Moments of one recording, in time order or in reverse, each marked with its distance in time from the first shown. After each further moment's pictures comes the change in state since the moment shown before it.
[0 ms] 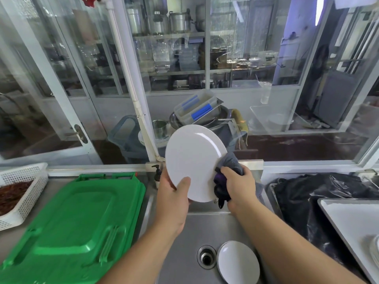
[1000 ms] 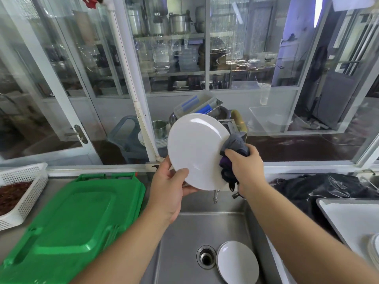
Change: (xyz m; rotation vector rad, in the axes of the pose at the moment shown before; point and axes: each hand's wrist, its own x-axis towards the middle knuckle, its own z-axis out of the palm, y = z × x) left_hand 0.004 0.036 -0.001 -0.151 -0.147 -0.055; right_hand -0.002 -0.054 0.001 -0.199 -0.029 -0.235
